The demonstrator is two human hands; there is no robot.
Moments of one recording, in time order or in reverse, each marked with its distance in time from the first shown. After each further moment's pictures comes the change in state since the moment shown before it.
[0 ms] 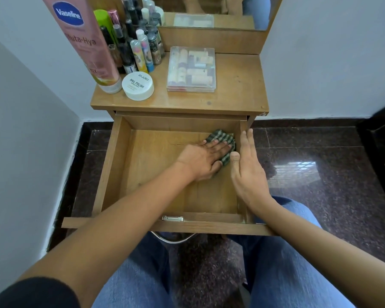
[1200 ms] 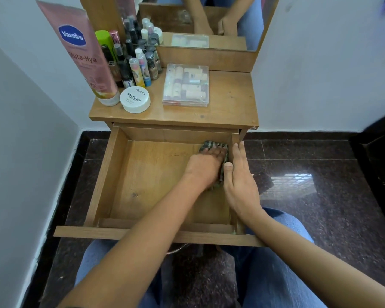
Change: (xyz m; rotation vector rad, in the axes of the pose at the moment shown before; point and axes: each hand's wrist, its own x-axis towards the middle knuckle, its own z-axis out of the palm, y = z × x) left_hand 0.021 0.031 -0.014 -0.150 0.014 -0.293; right_hand 0.000 -0.003 -0.005 0.047 -0.015 0.050
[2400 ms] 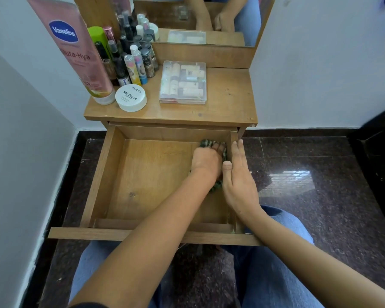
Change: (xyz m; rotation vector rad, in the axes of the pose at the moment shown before) left_hand 0.015 0.013 -0.001 0.278 0.069 -0.006; right_hand 0.000 0.002 0.003 0.025 0.005 0.006
